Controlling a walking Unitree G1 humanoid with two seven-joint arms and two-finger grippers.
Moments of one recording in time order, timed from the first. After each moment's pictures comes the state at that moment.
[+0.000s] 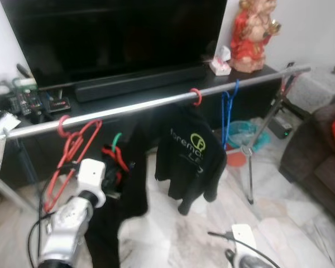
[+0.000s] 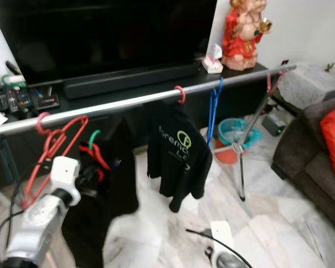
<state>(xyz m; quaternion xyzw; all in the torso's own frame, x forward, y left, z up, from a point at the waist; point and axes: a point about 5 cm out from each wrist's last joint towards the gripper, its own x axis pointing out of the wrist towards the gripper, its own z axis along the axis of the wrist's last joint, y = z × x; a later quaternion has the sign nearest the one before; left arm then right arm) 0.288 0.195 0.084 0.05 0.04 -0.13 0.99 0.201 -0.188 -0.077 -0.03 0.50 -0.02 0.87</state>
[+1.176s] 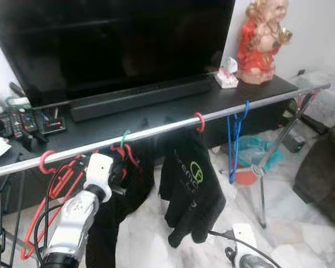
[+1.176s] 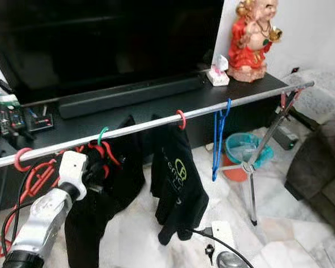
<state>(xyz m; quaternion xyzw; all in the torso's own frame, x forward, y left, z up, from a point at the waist) 0.299 0.175 0.094 0.07 0.04 -0.14 0.99 0.201 -0.194 -0.076 -0.03 0.49 -0.02 0.87</state>
